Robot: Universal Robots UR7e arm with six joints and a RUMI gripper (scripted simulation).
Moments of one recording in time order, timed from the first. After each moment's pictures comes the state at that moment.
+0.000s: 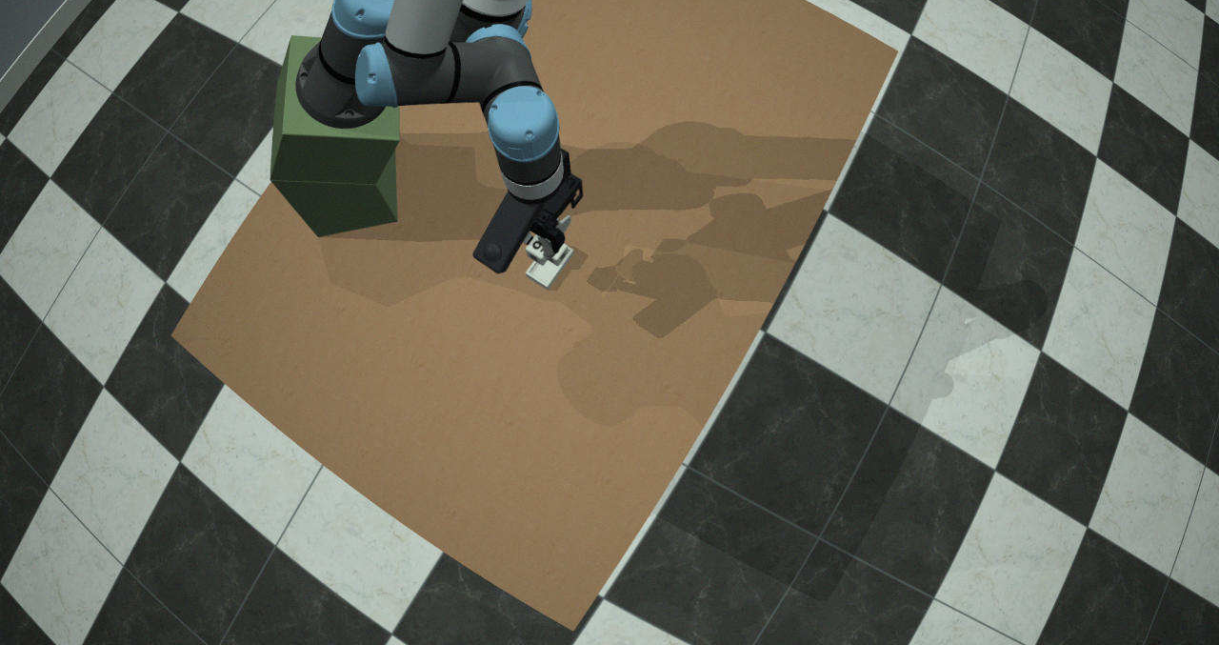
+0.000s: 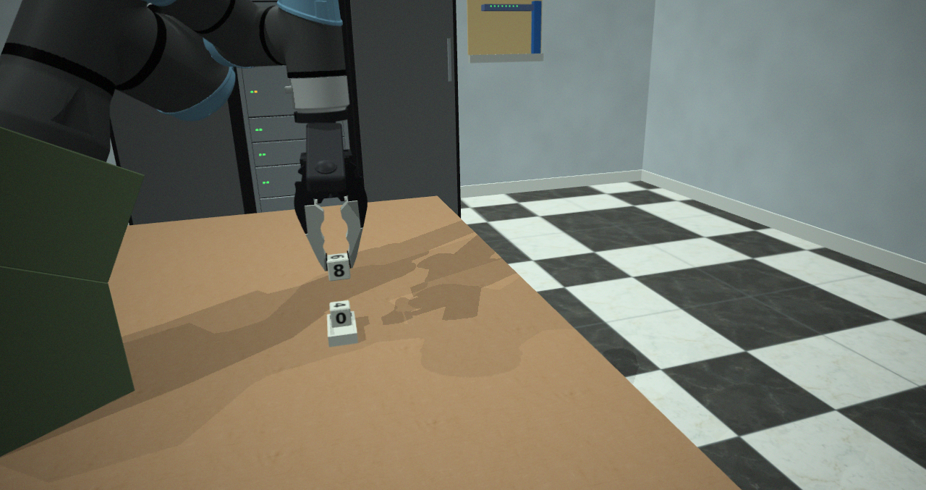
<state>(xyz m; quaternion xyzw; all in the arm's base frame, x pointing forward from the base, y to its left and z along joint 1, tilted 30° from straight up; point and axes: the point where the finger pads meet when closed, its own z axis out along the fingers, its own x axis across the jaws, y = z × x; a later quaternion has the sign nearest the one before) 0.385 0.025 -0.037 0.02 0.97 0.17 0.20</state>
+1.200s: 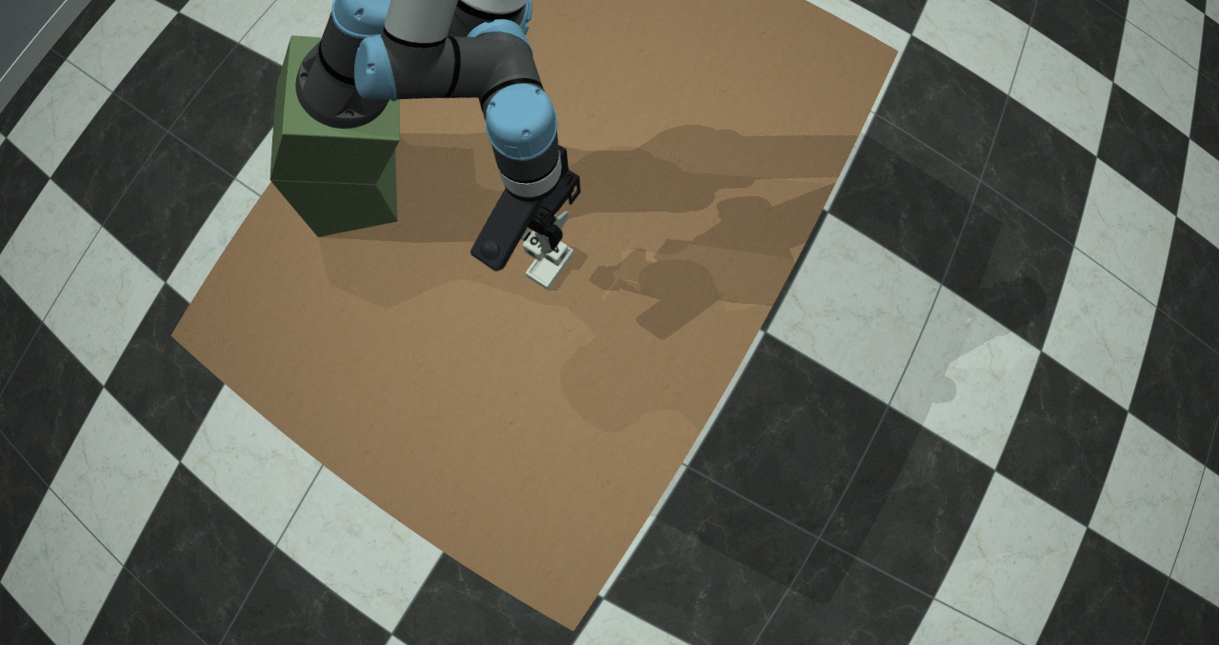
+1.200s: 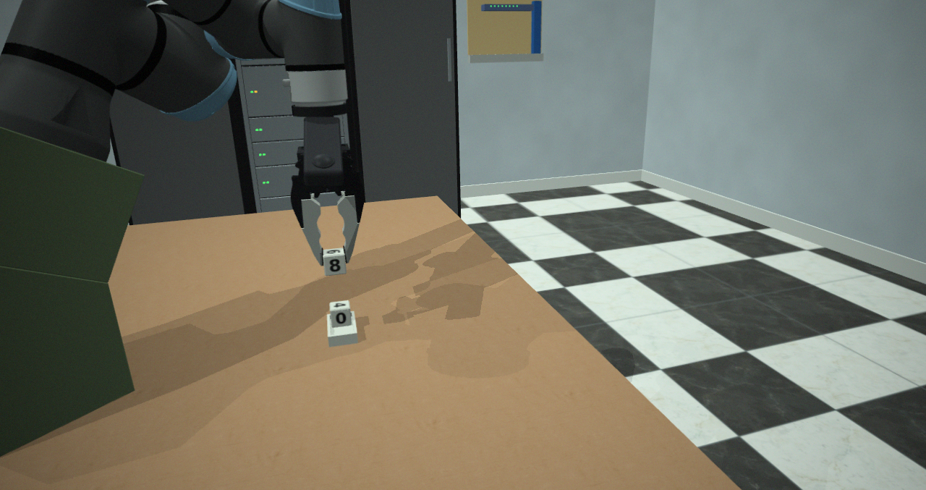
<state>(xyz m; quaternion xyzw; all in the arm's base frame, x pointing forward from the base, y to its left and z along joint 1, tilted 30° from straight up) 0.378 0.024 -0.031 0.02 0.97 0.17 0.19</state>
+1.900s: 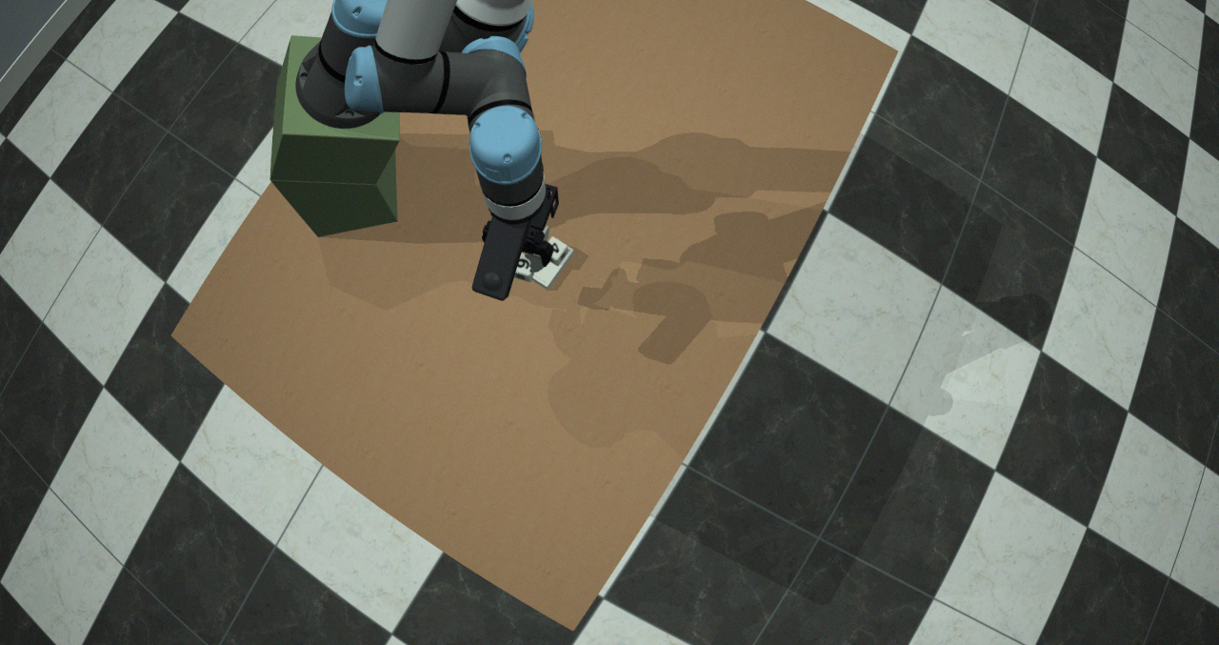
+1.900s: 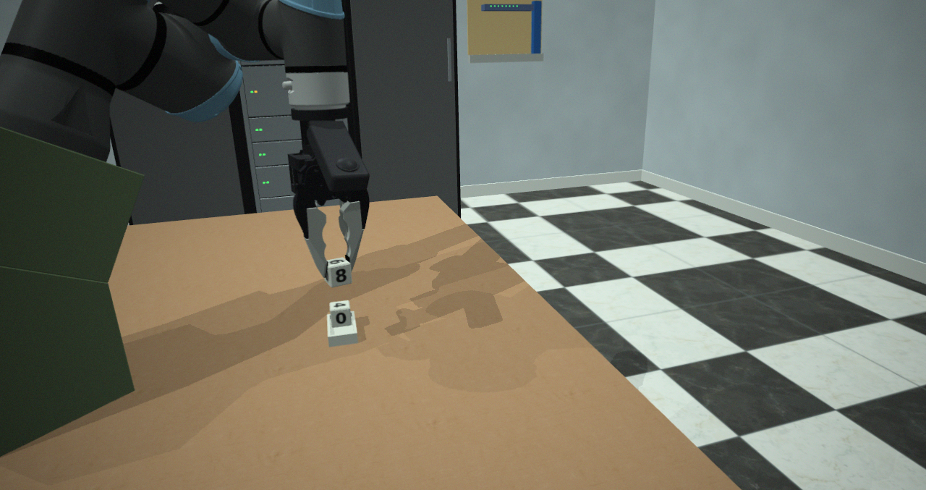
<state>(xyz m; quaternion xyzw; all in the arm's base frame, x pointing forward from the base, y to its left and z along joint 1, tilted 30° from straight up) 0.382 -0.011 -0.044 -0.12 0.96 0.13 0.21</state>
